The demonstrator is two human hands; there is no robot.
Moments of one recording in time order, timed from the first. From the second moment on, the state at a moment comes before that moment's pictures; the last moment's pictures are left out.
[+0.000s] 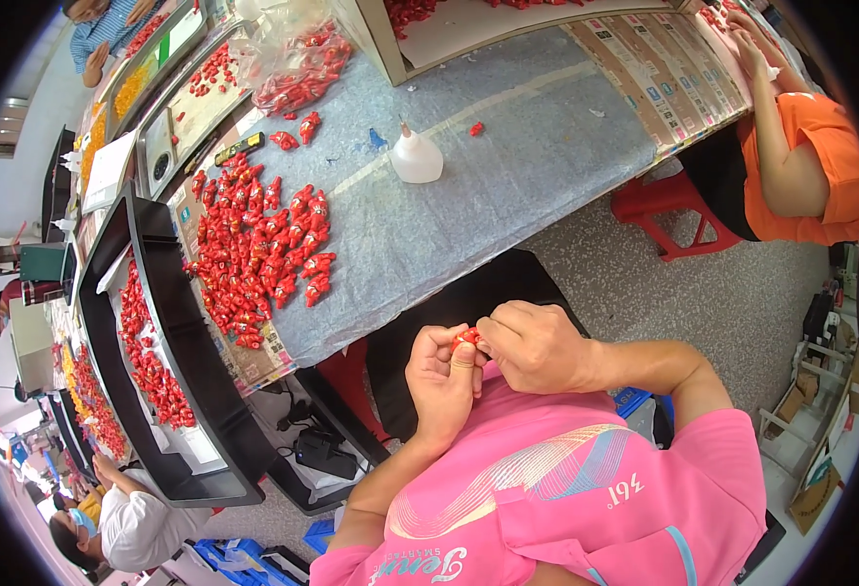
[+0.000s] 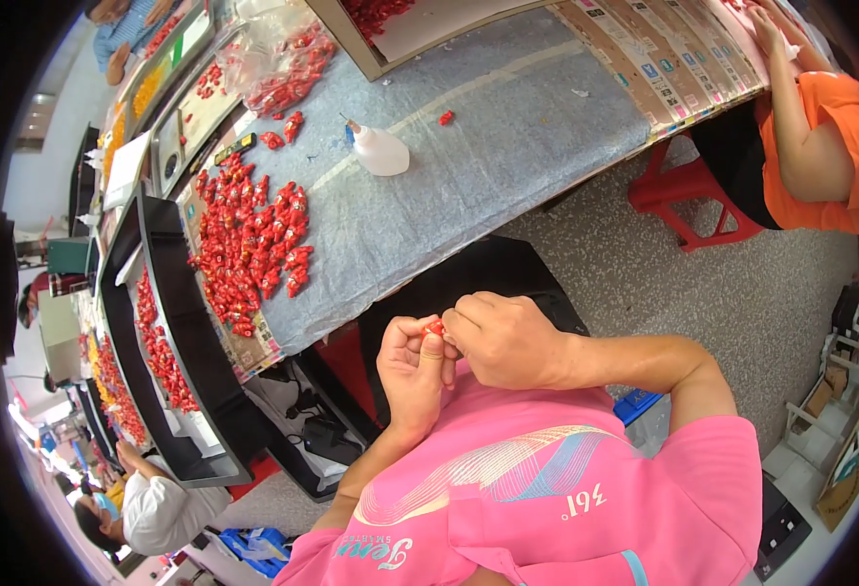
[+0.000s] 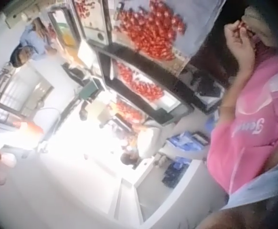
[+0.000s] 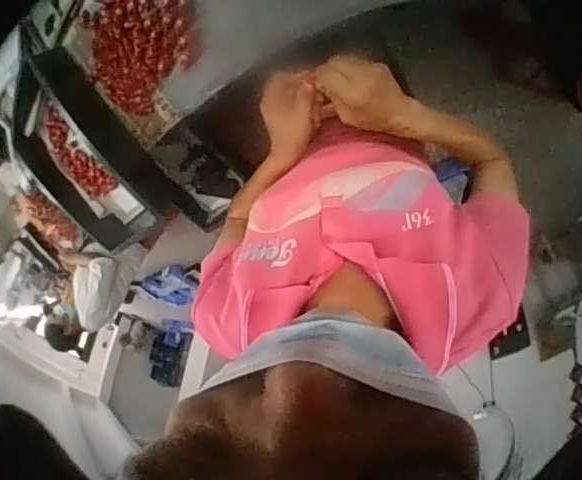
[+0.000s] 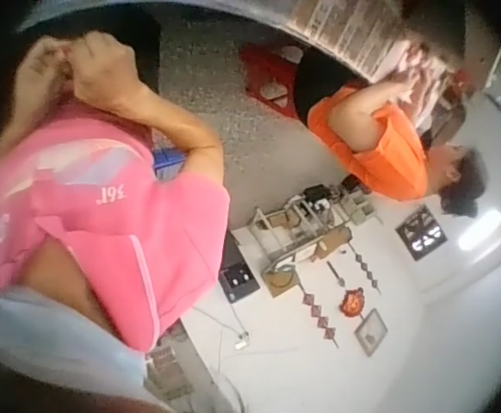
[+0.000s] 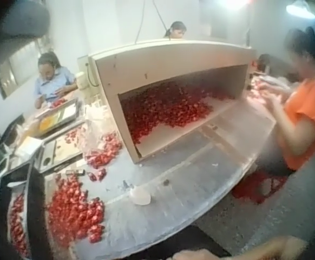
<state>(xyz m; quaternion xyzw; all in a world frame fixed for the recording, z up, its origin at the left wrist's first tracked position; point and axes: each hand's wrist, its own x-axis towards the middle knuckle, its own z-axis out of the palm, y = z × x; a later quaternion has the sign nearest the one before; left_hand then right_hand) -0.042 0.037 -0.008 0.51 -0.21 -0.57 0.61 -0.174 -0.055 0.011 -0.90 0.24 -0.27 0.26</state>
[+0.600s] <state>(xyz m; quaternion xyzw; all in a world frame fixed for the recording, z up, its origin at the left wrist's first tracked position) -0.030 0.020 0.008 0.49 -0.21 -0.64 0.55 -0.187 -0.087 0.026 -0.86 0.22 -0.27 0.37</state>
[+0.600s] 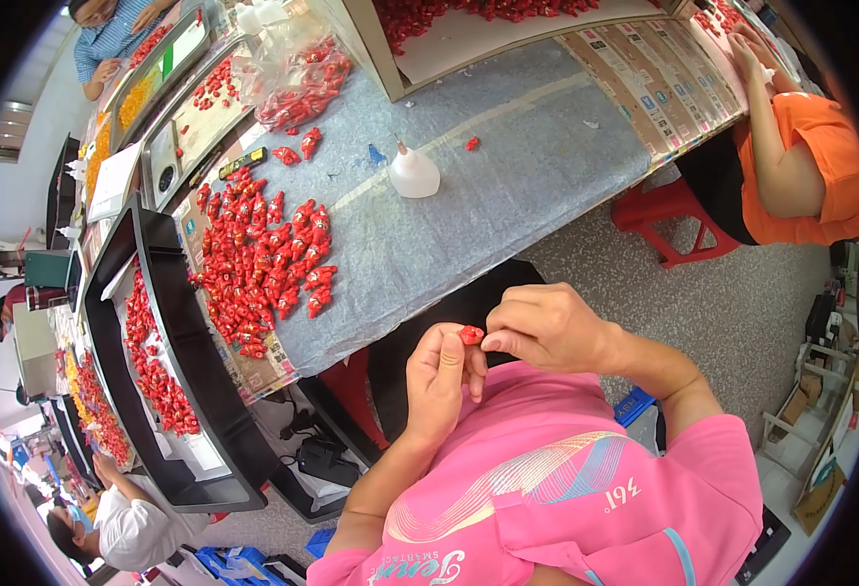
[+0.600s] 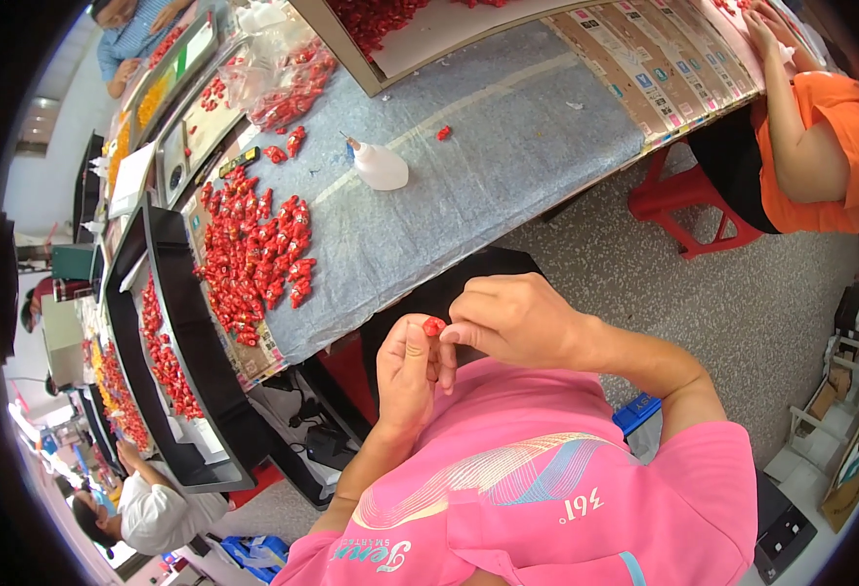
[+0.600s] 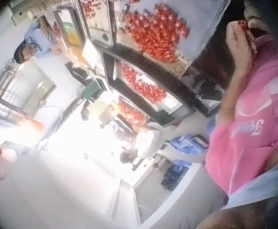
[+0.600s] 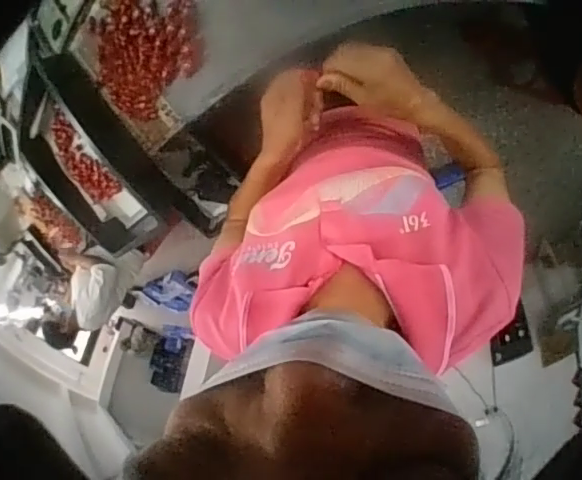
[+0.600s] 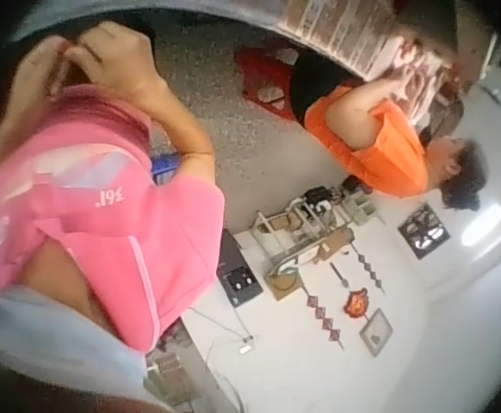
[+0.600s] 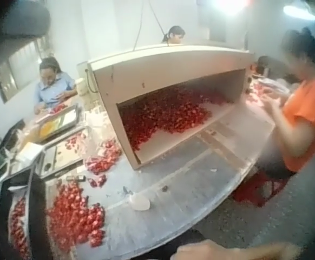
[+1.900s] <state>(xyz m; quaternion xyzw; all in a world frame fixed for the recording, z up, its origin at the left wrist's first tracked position) -0.019 0.016 0.018 0.38 -0.12 -0.73 0.56 -0.186 -0.080 0.025 -0.72 0.27 -0.34 0.54</state>
